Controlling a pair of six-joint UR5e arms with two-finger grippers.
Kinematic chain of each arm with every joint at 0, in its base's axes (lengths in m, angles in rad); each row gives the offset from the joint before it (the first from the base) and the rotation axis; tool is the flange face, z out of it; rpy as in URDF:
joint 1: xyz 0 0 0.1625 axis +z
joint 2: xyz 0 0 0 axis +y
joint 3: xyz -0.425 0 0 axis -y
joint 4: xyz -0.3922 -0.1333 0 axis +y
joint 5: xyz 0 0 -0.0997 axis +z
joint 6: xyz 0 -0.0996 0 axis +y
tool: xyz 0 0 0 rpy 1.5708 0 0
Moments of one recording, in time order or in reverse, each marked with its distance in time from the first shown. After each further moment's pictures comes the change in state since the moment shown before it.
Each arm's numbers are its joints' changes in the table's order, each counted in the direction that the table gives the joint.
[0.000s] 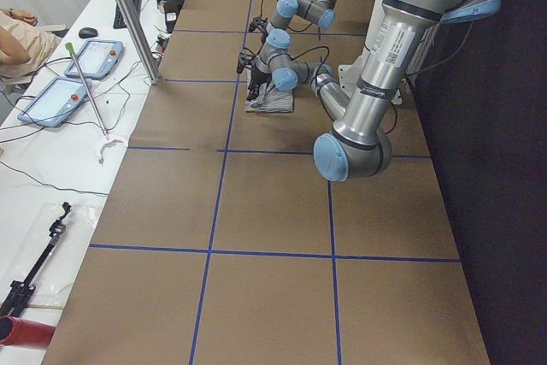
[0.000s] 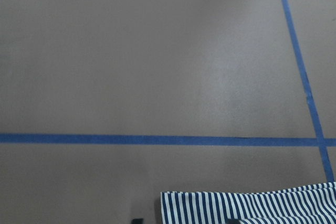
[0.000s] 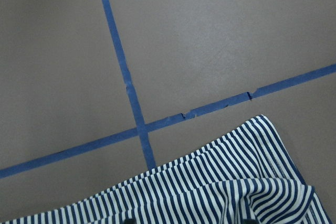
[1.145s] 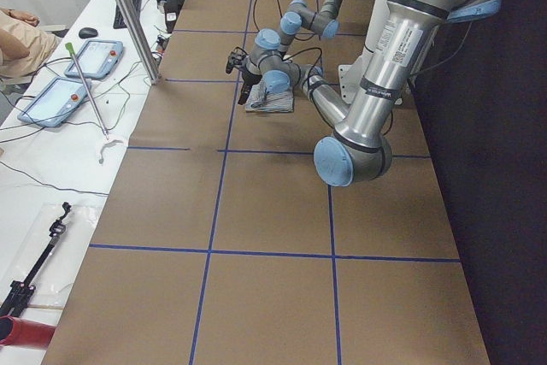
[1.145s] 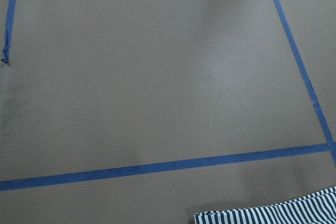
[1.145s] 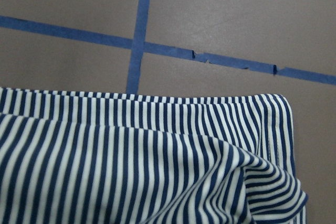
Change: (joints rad) left arm -0.027 -0.013 -0.001 0.005 0.037 -0.029; right arm -0.049 0.000 -0.099 0.042 0.007 0.399
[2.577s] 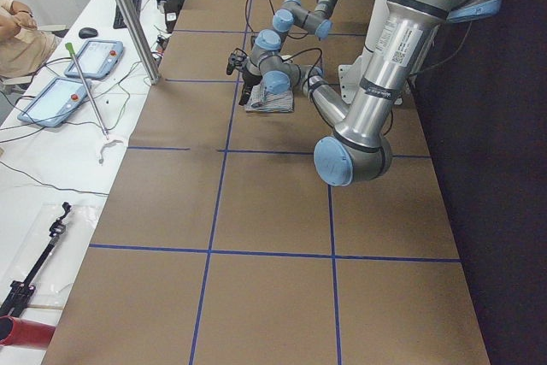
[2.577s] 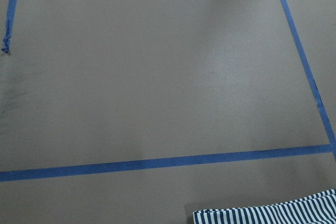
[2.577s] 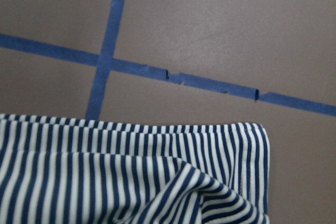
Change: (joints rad) left arm 0.005 0.002 0.007 0.001 0.000 0.030; right arm 0.084 -0.004 -0.058 -0.010 -0.074 0.117
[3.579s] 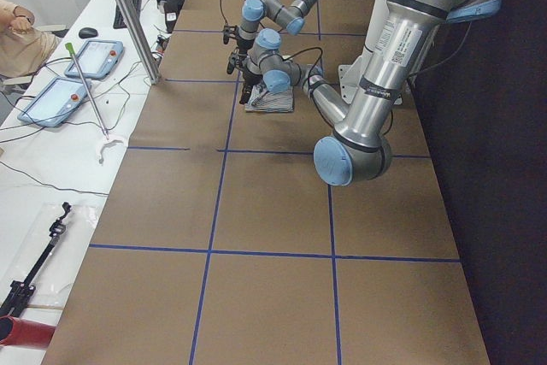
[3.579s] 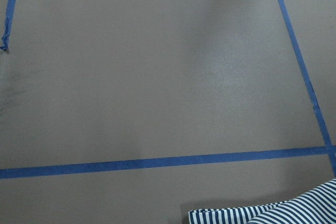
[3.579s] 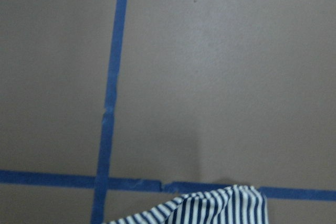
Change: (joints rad) left arm 0.002 0.002 -0.006 0.000 0.001 0.024; right arm 0.085 -0.107 -0.122 -0.058 -0.107 -0.013
